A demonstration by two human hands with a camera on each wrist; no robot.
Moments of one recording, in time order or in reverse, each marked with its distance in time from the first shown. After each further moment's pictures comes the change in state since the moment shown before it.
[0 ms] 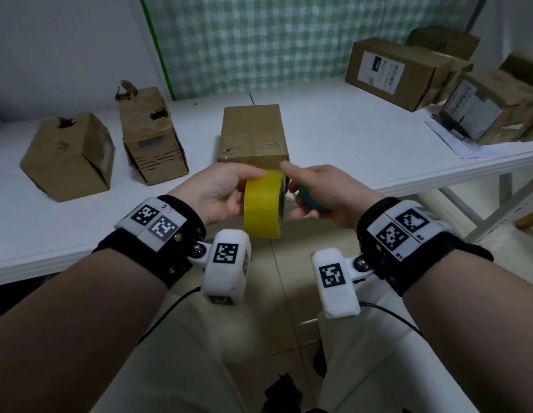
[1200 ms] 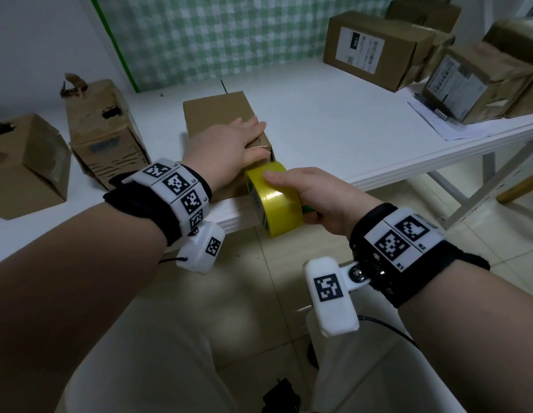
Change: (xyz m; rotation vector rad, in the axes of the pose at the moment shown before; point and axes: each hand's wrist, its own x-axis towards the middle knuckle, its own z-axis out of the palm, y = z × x) left_hand 0.078 0.026 0.013 1.610 0.113 0.650; right_hand 0.013 0.019 -0.016 0.032 -0.035 -0.002
